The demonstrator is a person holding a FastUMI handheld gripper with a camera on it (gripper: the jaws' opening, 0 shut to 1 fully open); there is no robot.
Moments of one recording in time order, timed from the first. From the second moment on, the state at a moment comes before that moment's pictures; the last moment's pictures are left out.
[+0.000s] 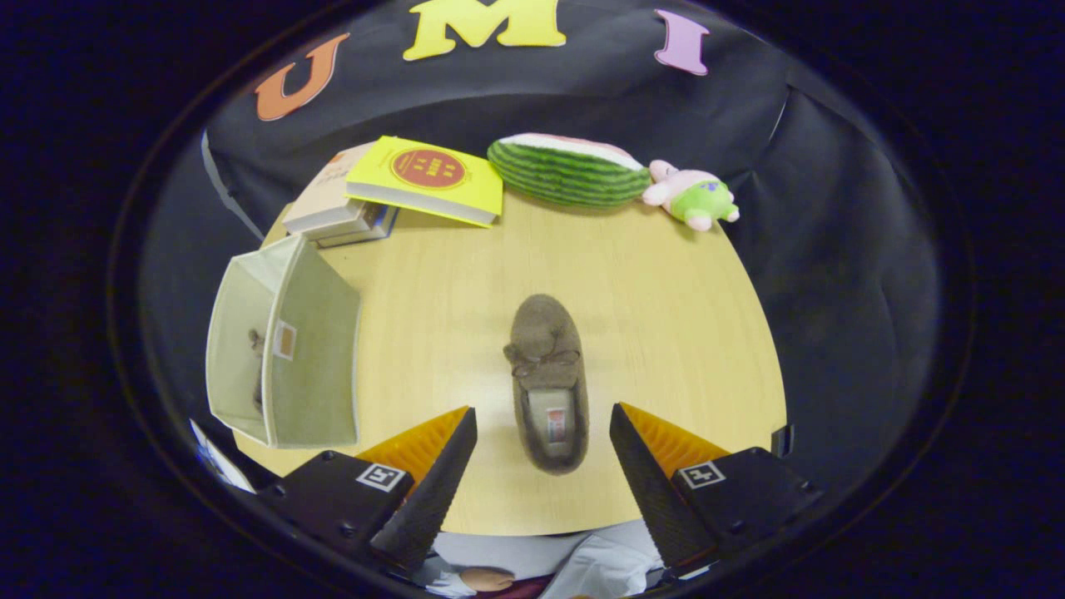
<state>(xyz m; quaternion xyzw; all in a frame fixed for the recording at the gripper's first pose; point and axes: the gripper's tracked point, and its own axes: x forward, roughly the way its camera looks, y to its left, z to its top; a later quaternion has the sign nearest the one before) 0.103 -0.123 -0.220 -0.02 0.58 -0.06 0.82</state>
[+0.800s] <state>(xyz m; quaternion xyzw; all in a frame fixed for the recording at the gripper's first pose) 0.126 -0.194 -0.334 -0.06 0.62 -0.09 0.78</state>
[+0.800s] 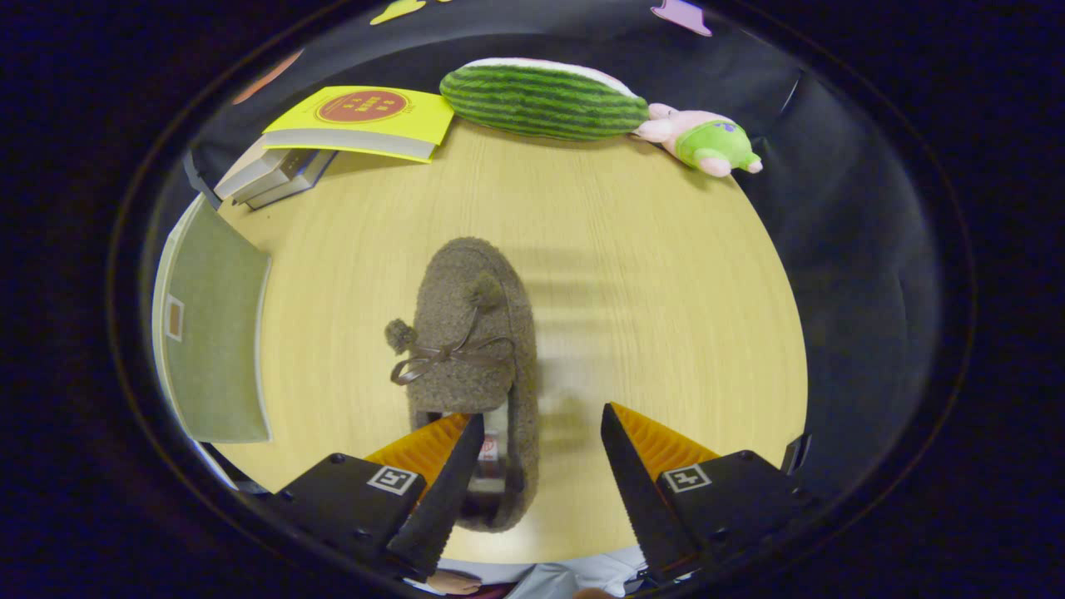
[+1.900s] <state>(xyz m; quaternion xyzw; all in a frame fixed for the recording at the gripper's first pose) 0.129 -0.169 -0.349 -0.06 0.61 -0.07 0.79</state>
